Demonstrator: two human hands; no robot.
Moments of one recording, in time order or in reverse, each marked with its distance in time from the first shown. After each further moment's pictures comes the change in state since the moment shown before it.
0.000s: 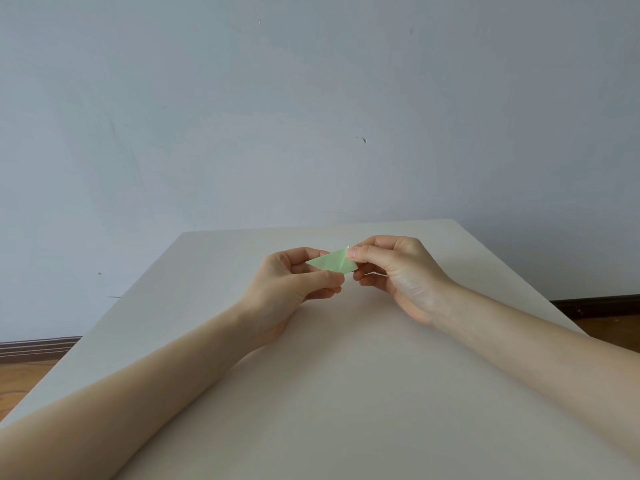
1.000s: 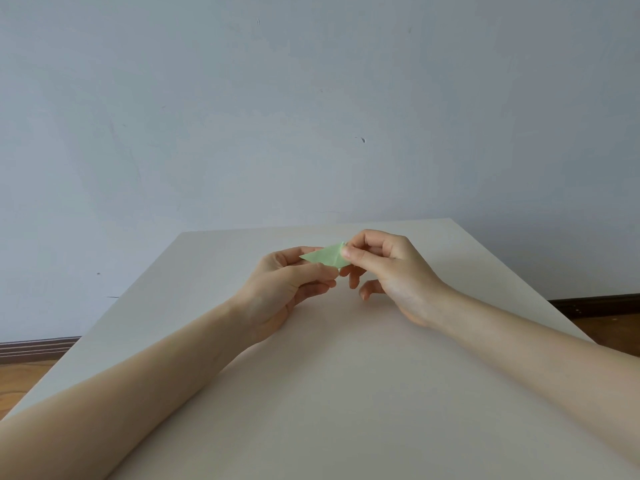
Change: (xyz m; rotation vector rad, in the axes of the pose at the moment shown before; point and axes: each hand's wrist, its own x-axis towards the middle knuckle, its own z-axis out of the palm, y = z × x) left_hand 0.002 0.003 -0.004 -0.087 -0.059 -0.057; right_hand -0.002 0.003 0.002 -0.198 -0.100 -0.164
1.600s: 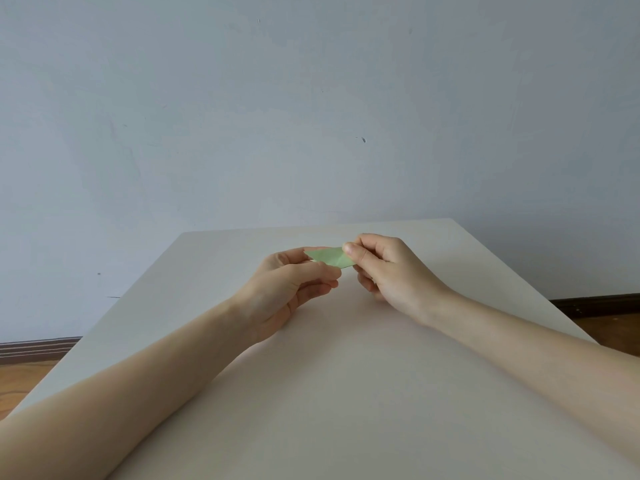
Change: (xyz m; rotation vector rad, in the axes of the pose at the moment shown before) left_hand 0.000 0.001 0.001 -0.020 -0.004 -0.037; right_hand 0.000 0.000 0.002 -0.215 0.011 -0.013
